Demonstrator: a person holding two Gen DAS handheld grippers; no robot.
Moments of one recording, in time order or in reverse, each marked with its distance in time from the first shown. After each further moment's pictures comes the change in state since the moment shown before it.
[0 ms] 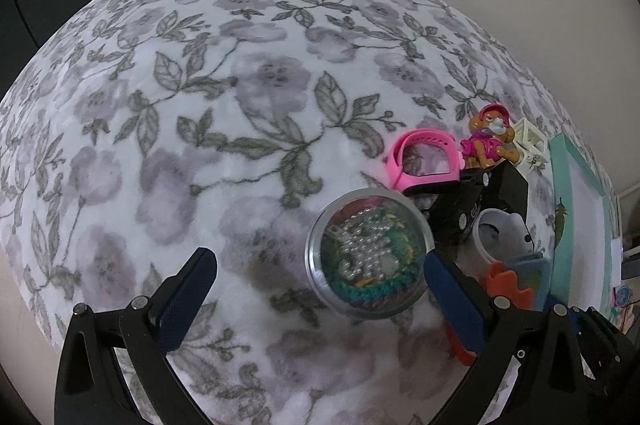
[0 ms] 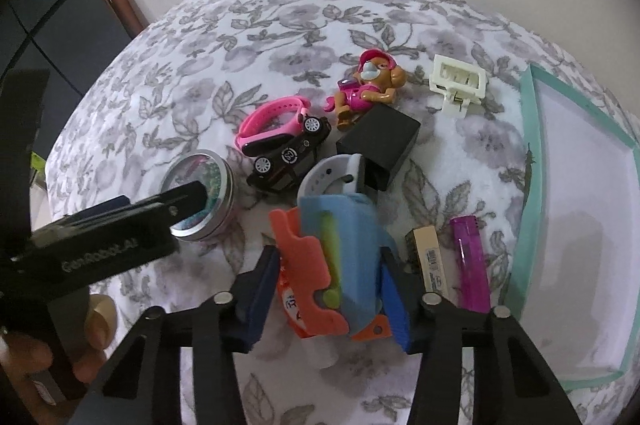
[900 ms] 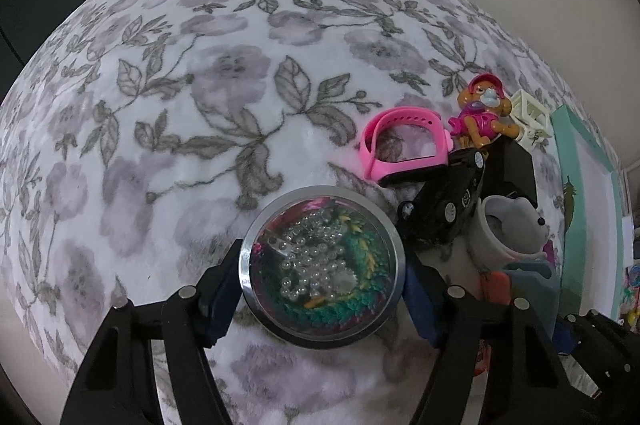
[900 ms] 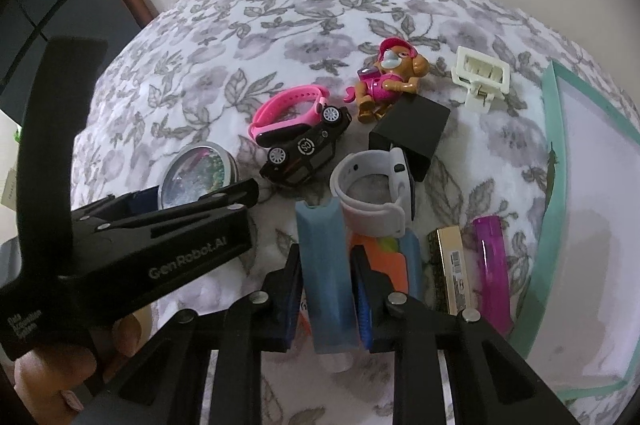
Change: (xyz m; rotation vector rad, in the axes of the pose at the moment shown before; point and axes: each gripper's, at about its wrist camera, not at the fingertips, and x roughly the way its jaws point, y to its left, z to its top) left arm 0.016 -0.020 0.000 0.070 0.025 0.007; right arm 0.010 0.005 -0.001 -0.016 0.029 0.044
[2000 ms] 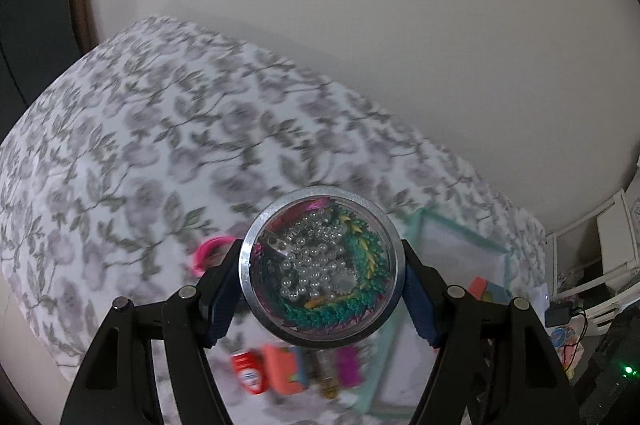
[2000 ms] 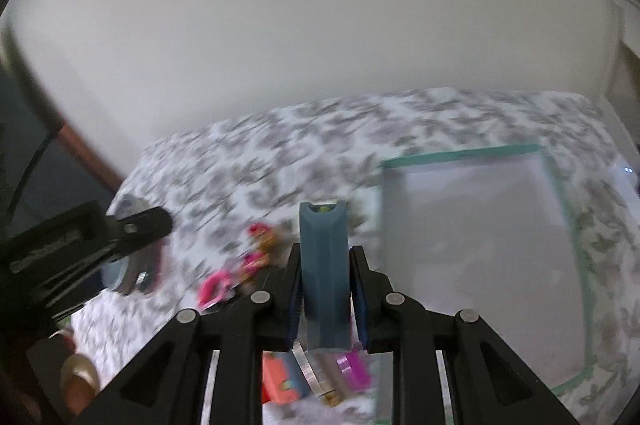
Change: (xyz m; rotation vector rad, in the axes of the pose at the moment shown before) left arm -0.125 -0.137 0.073 -0.044 -0.174 -0.123; right arm -0.128 -0.124 0.031 0.402 -0.368 -0.083
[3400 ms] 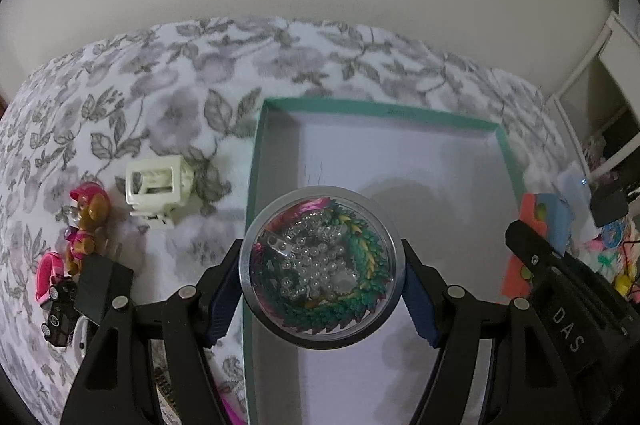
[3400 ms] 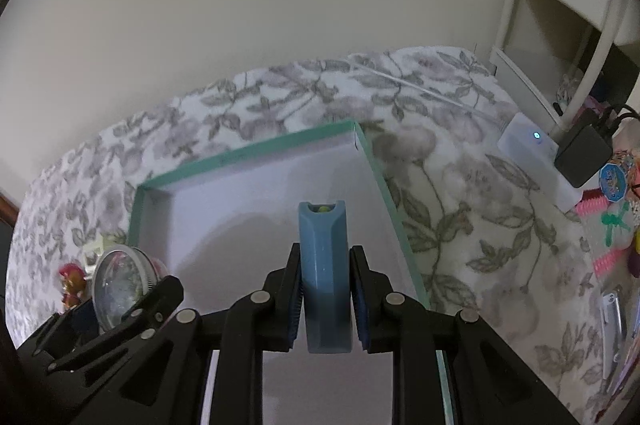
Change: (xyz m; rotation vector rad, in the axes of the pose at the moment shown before) left arm 0.148 -0.153 -0.085 0.398 0.153 -0.016; right arm 0.050 -0.175 0.020 0.128 0.066 -0.324
